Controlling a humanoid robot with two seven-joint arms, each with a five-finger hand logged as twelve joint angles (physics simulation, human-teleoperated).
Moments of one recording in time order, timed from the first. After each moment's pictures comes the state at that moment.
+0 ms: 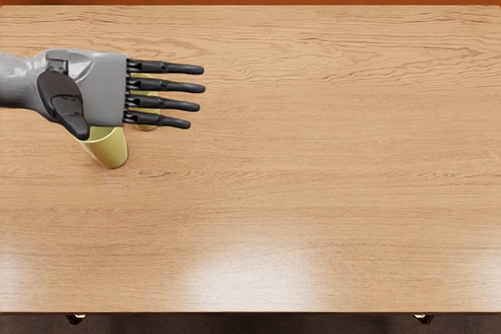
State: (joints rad) left arm -1.30 1.11 -0.20 -1.61 -0.66 -0.61 0.61; right arm 0.06 0.00 0.18 0.19 0.07 -0.14 -0.31
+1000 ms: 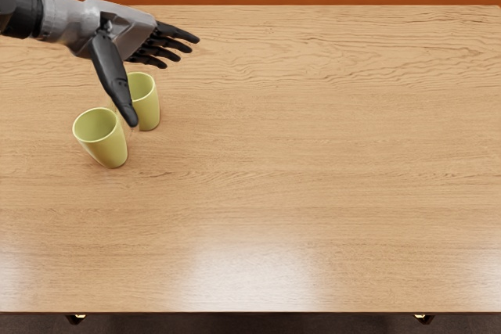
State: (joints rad) left arm -1.55 0.86 -0.20 -1.46 0.17 -0.48 0.61; right arm 0.07 0.00 0.18 0.19 0.07 -0.13 -0.31
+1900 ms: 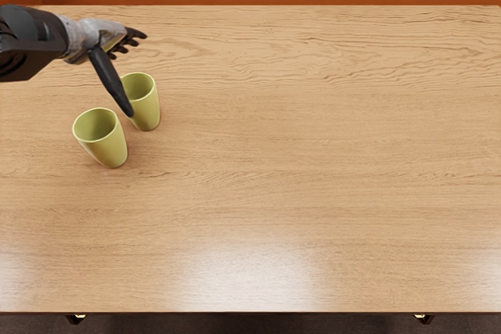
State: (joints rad) left arm -1.54 0.73 0.04 -1.37 0.43 -0.05 0.61; right arm 0.08 0.00 0.18 0.19 0.07 -0.13 -0.30
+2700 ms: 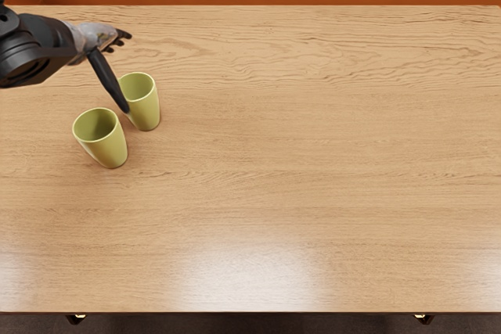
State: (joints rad) left arm -1.51 0.63 0.10 -1.23 0.48 0.02 0.61; right arm 0.08 0.00 0.17 0.19 0.07 -0.13 -0.30
